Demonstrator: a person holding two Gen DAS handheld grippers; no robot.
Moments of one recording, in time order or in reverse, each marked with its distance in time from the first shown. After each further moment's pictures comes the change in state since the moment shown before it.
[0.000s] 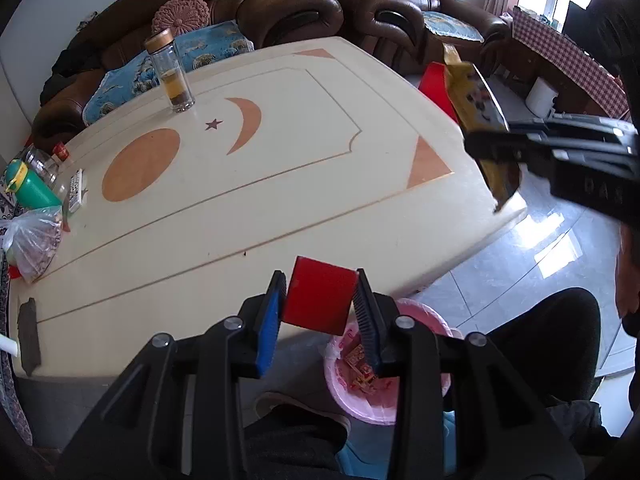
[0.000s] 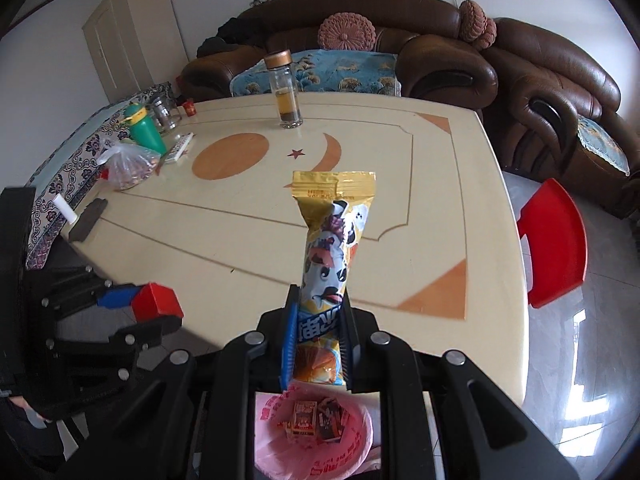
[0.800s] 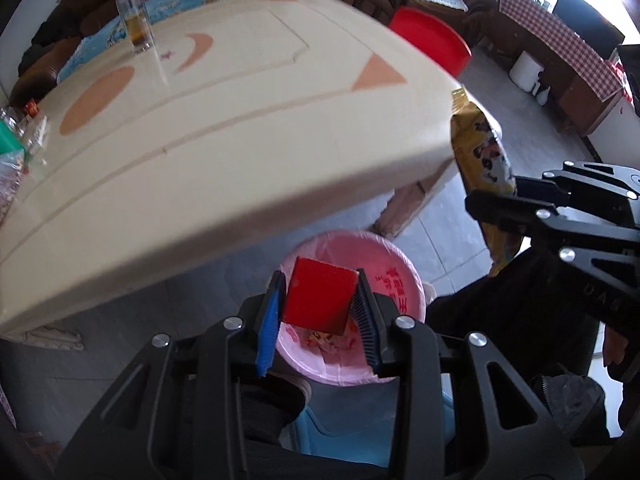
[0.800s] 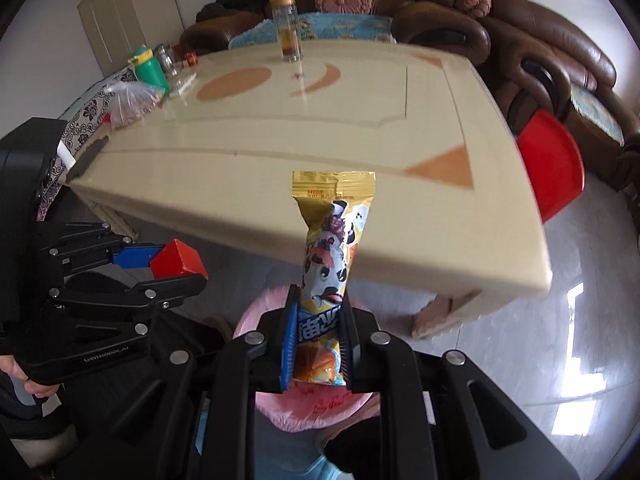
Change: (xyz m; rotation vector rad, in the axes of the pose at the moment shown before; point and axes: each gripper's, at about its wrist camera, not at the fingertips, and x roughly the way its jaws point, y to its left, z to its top) left arm 0.057 -0.054 -0.085 0.002 0.124 -0.086; right arm 0.016 0.008 -0.141 0.019 0.133 -0.015
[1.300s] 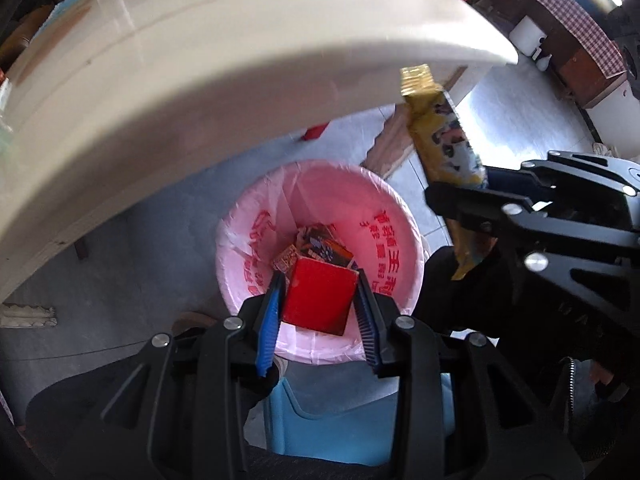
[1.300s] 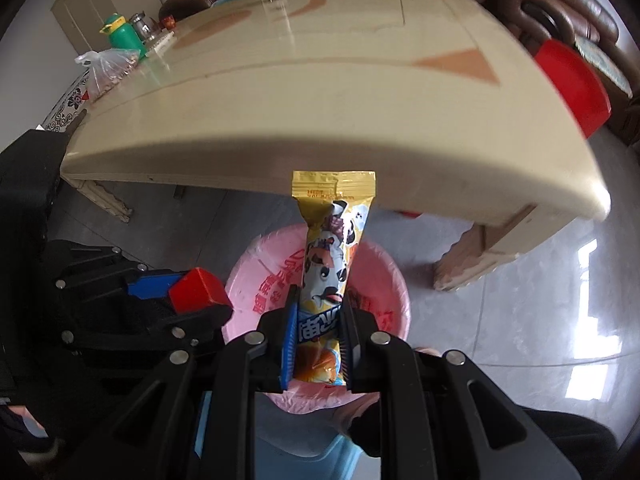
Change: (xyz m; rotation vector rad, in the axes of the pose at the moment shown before) left arm 0.090 -0.021 -0.031 -0.006 0.177 -0.067; right arm 0.084 -0.010 -0.051 0.077 0.135 0.030
